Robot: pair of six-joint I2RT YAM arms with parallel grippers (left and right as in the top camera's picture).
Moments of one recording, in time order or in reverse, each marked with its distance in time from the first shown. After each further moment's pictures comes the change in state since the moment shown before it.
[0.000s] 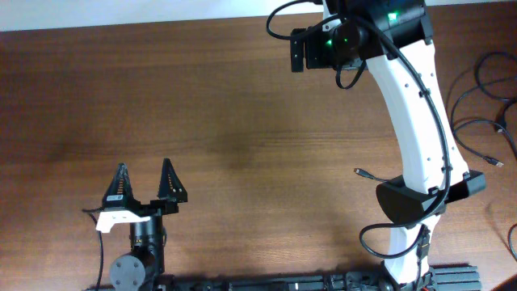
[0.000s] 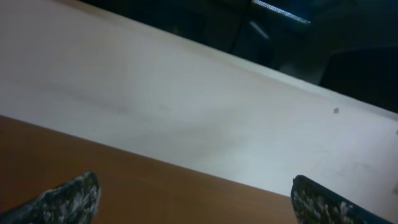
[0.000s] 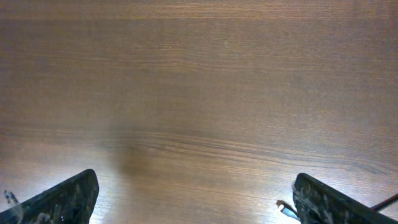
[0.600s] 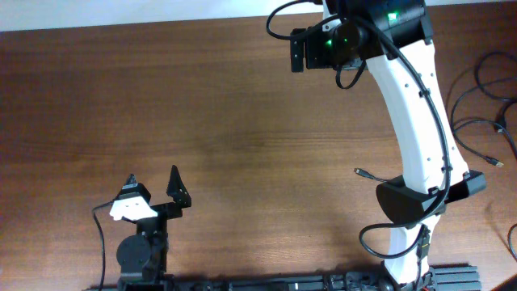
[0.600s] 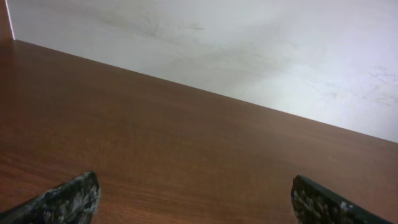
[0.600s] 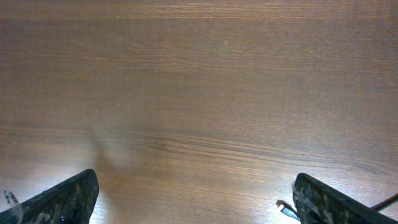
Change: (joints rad) left arm 0.023 -0.002 -0.003 -0.309 -0.003 0.043; right arm 0.000 0.000 0.000 0.000 0.000 0.000
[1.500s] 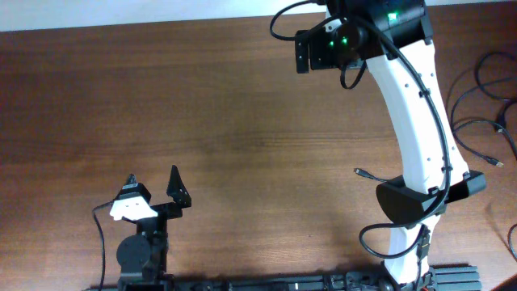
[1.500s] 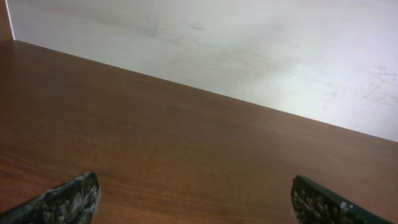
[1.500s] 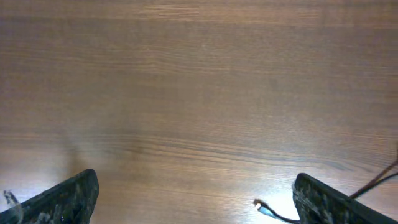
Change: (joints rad) left arm 0.000 0.000 0.000 0.000 0.000 0.003; right arm 0.000 0.000 0.000 -0.016 0.084 -0.033
